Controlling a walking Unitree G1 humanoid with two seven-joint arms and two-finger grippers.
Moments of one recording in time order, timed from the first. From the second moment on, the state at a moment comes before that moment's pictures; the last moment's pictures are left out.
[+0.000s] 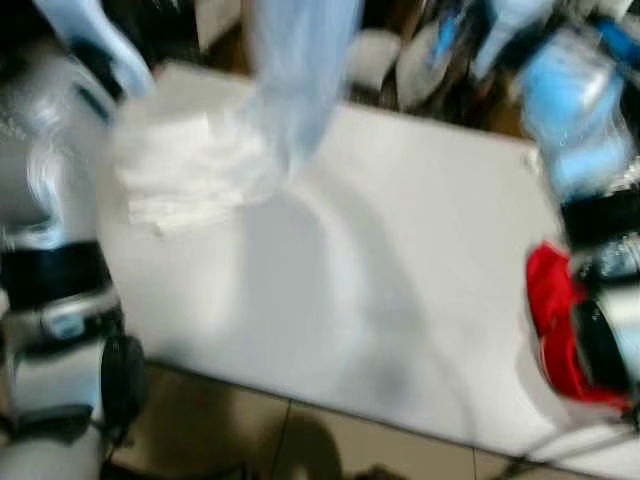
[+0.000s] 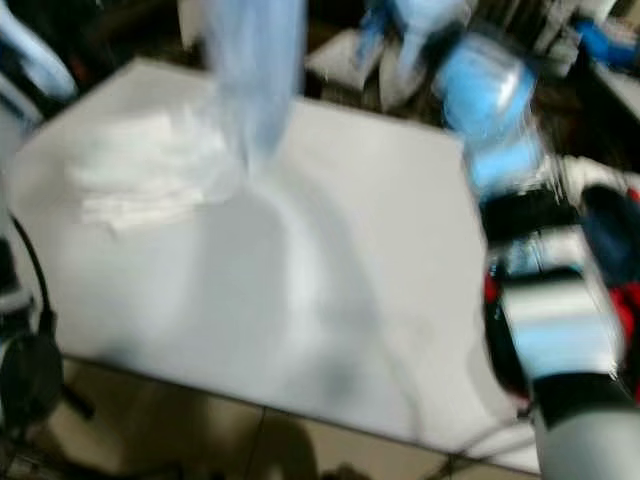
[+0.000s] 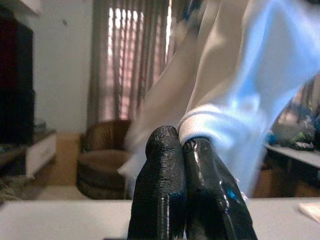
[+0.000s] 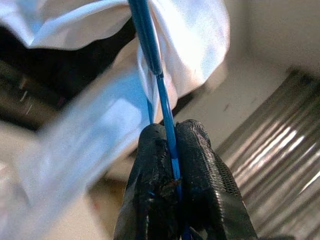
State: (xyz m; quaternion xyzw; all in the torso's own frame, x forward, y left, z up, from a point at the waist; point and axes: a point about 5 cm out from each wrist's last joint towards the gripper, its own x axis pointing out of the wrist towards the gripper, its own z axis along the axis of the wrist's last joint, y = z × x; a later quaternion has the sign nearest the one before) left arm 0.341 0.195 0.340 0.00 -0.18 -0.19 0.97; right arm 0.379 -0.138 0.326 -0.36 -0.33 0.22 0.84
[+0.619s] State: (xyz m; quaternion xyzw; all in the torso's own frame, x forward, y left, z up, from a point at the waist) left arm 0.347 0.211 0.251 0.08 -0.01 -0.08 0.99; right arm 0.298 -0.135 0.150 -0.33 -0.03 0.55 0.77
